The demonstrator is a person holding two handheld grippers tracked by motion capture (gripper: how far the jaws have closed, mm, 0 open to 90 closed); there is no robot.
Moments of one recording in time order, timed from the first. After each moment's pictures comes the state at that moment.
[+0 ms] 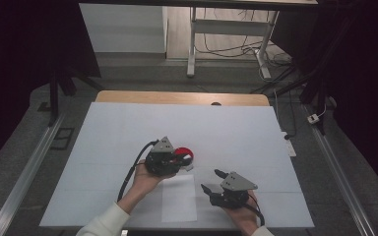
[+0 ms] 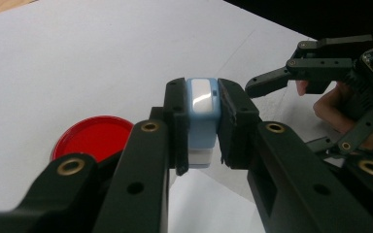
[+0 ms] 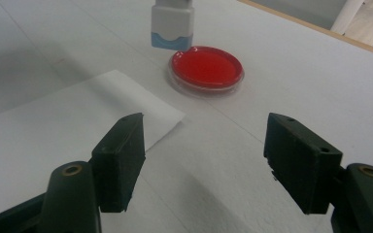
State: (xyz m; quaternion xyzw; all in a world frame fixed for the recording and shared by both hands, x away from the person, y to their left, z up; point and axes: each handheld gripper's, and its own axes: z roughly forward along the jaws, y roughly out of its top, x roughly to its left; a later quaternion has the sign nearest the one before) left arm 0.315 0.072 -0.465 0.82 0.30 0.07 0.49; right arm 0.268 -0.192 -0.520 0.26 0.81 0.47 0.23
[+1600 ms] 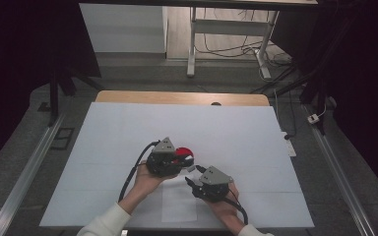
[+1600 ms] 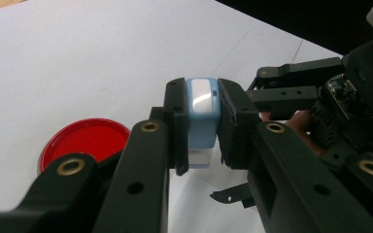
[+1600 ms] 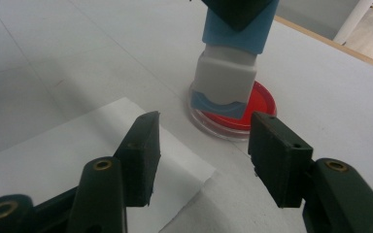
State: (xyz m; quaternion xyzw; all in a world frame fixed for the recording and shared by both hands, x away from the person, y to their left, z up) left arm 0.314 0.068 -0.466 0.81 0.30 0.06 0.49; right arm 0.282 -0.139 -0.521 0.23 0.82 0.46 0.24
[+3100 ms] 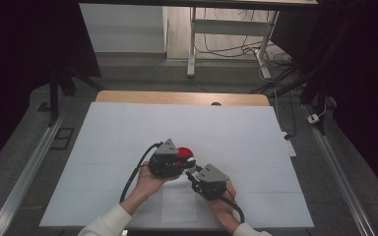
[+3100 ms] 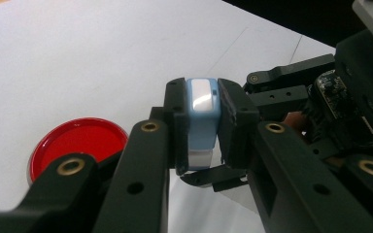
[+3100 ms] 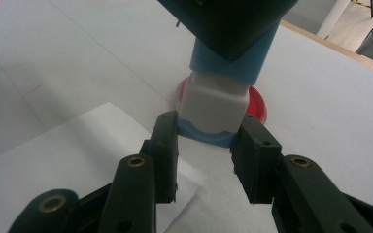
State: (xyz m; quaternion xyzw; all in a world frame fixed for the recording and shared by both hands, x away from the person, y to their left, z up) left arm 0.313 0.063 -0.470 0.82 0.29 0.06 0.49; right arm 0.286 -0.130 -0.521 0.26 0.82 0.44 0.26
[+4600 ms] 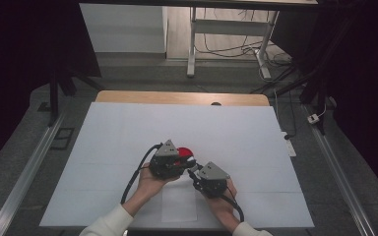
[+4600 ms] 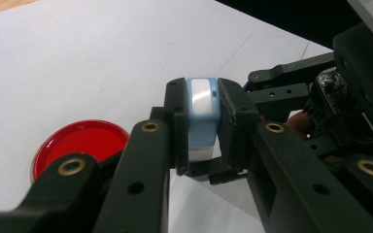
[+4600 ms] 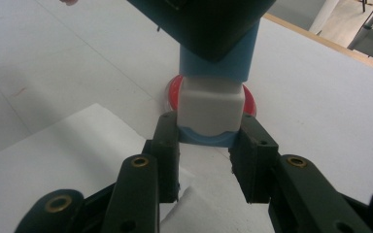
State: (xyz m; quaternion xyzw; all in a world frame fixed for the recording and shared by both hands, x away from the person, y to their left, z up) left arm 0.310 0.060 -0.473 0.81 0.30 0.08 0.50; right arm 0.290 -0.132 -0.521 0.27 0.81 0.44 0.27
